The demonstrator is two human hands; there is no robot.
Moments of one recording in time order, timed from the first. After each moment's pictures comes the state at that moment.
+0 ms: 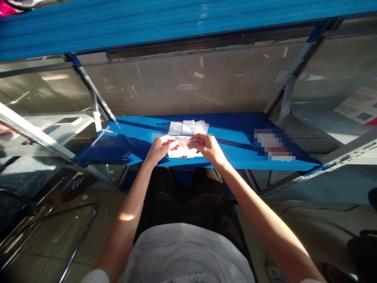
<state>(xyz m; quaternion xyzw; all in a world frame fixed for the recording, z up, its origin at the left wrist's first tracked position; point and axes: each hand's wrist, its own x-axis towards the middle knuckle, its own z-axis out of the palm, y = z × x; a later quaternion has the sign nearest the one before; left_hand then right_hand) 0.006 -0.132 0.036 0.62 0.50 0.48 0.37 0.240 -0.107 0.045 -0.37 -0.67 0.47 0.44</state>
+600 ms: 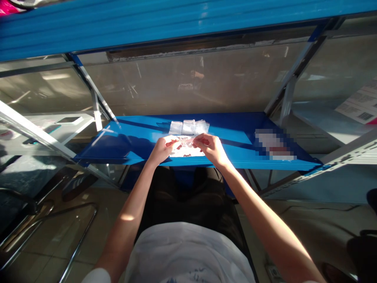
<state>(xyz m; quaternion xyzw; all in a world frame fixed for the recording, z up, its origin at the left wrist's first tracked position) 0.015 -0.138 0.044 0.66 0.52 0.45 0.31 0.248 -0.108 0.041 -0.37 -0.69 0.41 0.47</state>
